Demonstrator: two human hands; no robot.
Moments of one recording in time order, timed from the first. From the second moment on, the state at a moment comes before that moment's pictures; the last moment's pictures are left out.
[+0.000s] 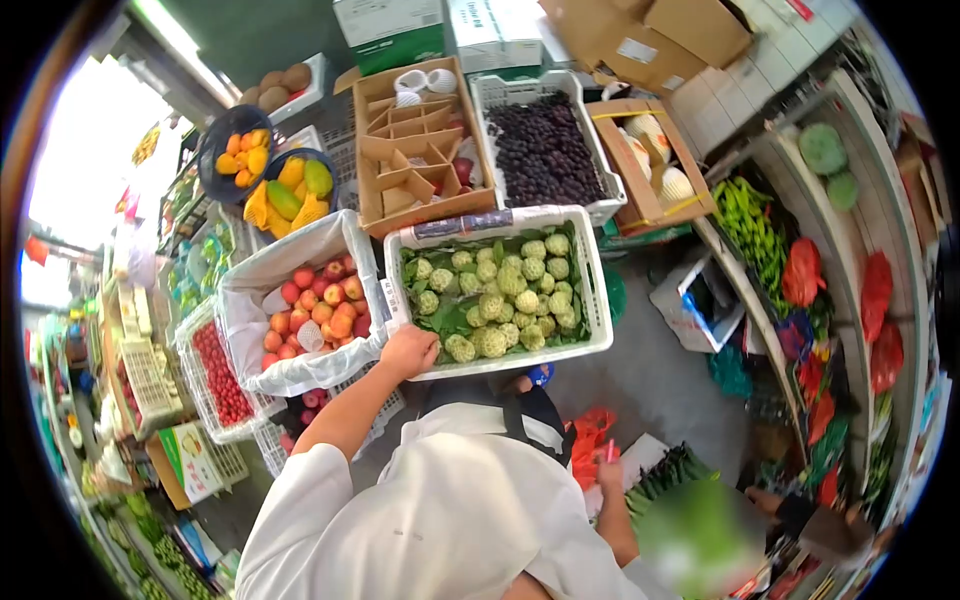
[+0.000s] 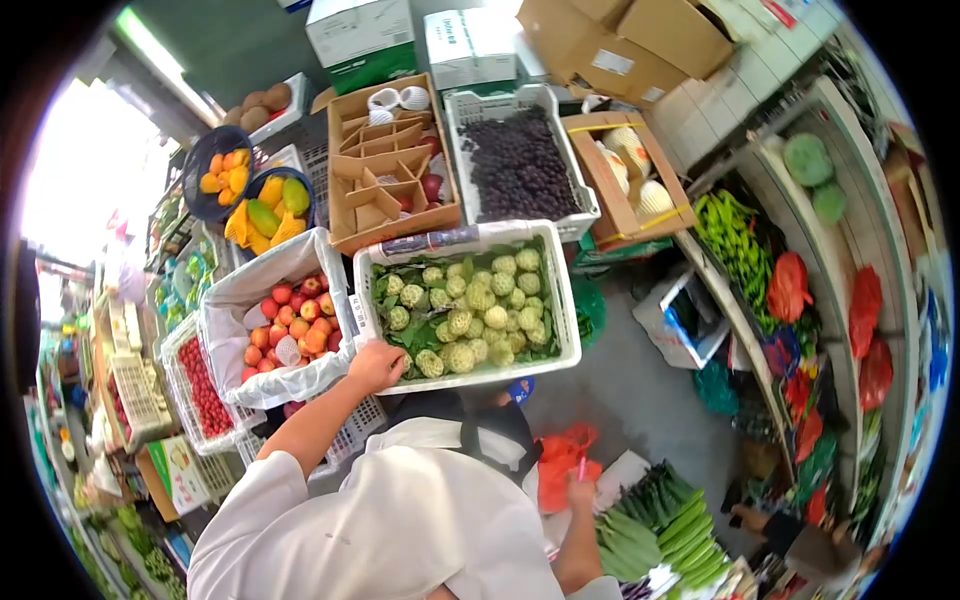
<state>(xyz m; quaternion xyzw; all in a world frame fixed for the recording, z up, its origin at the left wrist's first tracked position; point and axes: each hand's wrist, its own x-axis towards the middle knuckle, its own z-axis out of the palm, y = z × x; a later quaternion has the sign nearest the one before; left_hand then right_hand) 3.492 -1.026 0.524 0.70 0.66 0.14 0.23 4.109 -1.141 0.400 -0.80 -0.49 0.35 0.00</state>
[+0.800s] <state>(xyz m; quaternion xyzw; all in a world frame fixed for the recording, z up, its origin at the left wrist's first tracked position) 3.312 -0.659 0.476 0.40 0.79 0.46 0.05 3.935 -1.144 0.545 -0.85 -0.29 0.43 0.01</state>
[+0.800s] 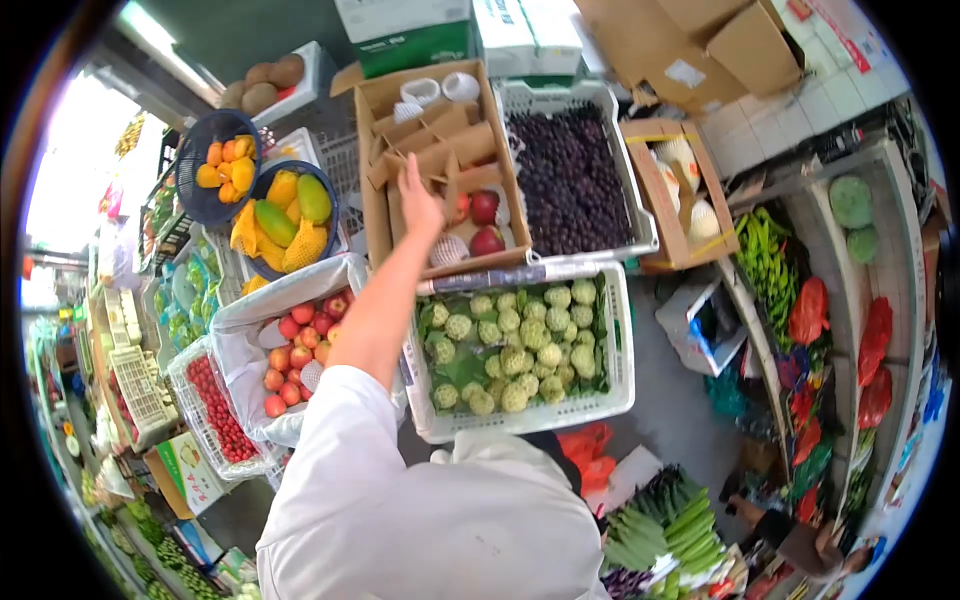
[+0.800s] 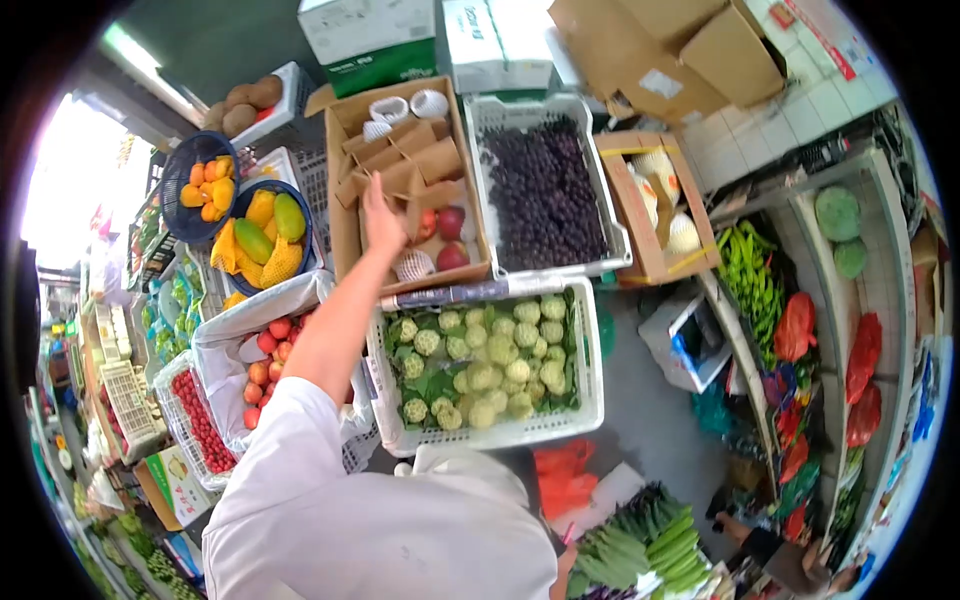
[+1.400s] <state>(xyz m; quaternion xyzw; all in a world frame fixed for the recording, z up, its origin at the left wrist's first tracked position) 3.553 -0.885 0.638 0.69 0.39 0.53 0.30 3.792 -0.909 0.692 -0.57 -0.37 0.58 0.45</state>
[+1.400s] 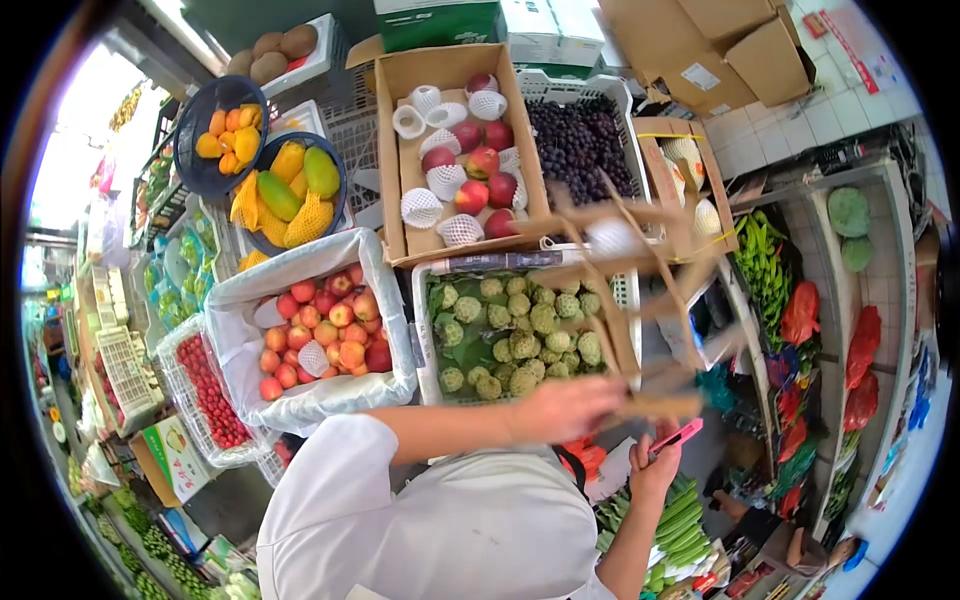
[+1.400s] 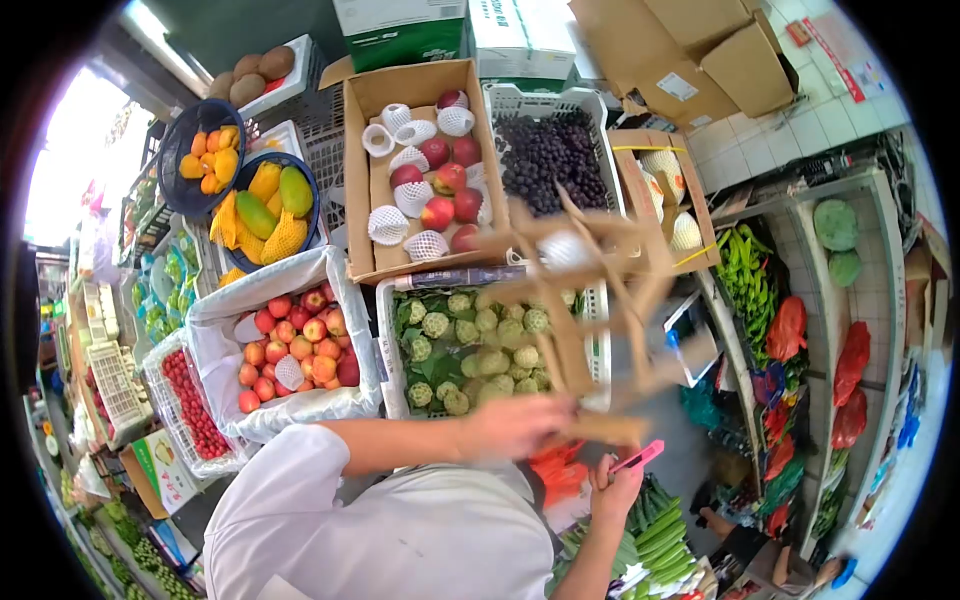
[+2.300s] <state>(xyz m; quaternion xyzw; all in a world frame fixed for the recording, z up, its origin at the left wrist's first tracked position) 3.248 -0.682 0.464 0.55 0.70 -0.03 0.44 3.875 -1.030 0.674 -0.32 -0.11 0.65 0.68</state>
